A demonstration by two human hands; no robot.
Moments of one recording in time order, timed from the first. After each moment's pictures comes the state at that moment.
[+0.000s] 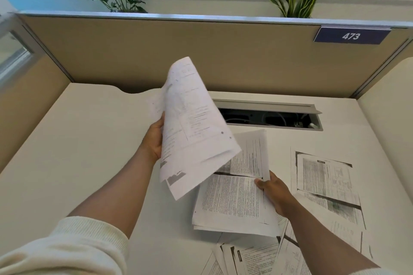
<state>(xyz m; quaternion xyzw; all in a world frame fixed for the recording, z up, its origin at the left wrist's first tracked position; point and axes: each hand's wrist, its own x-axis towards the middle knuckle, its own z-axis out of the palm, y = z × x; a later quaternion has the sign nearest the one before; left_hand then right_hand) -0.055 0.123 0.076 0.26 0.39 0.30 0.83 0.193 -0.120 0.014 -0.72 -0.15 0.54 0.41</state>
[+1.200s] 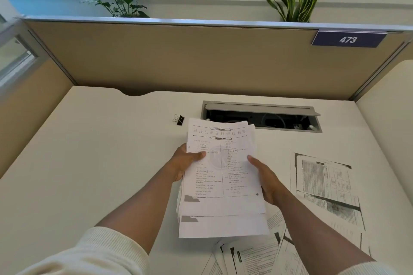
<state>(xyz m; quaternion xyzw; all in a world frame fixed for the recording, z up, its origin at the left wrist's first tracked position) -0.028 0.075 0.018 0.43 0.50 0.16 0.74 0.181 -0.087 0.037 -0.59 -0.09 0.63 0.49</state>
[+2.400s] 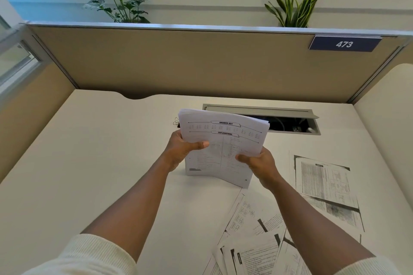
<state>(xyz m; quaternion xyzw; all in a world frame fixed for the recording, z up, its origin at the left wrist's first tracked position) -0.025 0.080 0.077 0.57 0.41 0.27 0.66 0.178 -0.061 0.064 -0.67 -0.28 0.44 0.52</state>
